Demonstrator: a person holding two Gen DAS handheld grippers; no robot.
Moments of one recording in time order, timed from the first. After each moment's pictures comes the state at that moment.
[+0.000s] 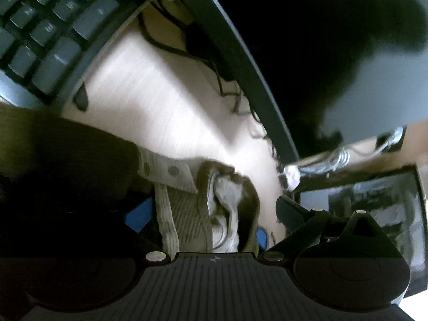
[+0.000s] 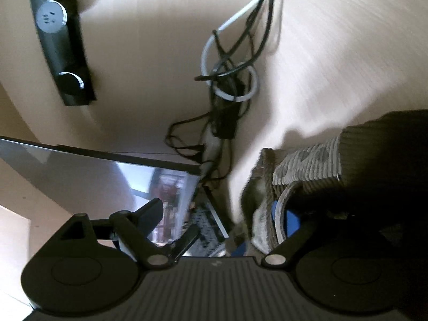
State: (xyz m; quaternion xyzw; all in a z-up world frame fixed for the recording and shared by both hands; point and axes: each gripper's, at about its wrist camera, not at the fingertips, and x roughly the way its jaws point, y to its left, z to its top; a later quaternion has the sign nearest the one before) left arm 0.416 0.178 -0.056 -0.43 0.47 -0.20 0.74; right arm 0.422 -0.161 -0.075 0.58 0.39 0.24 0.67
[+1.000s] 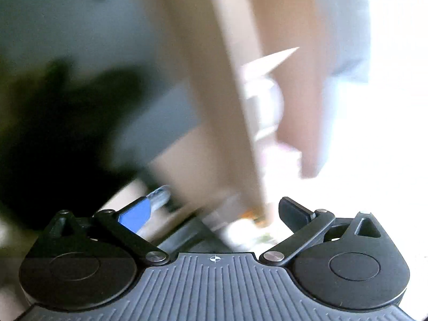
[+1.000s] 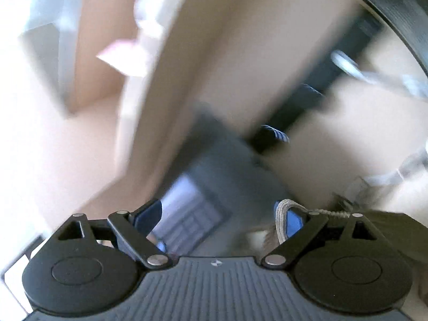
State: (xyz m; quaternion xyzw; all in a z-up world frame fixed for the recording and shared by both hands) left arm 0.233 0.256 0.235 -0.41 -0.01 -0.46 0.78; right arm 0.195 -0.152 0.218 0.36 0.06 0.31 0.88
